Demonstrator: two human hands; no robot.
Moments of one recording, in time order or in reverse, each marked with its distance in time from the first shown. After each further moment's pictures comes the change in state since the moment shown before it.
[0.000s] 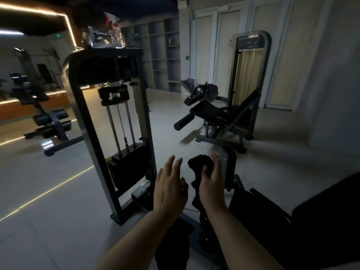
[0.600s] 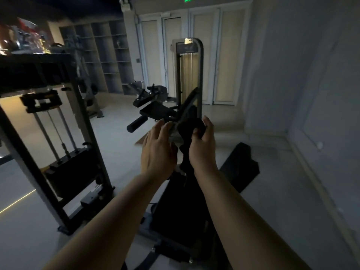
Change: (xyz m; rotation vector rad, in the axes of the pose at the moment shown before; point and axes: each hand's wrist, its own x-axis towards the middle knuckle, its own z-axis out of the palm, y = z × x) left_hand -0.056 0.291 0.016 -0.166 0.099 0.261; right_hand -0.032 -0.097 -0.285 -0.002 0.263 -0.086
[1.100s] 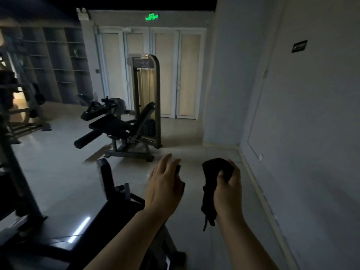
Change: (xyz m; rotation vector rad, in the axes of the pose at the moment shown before) left_hand -0.008 0.201 0.210 -0.178 -0.149 0.119; right_hand 0.082 0.063 -0.305 -0.127 0.255 0.114
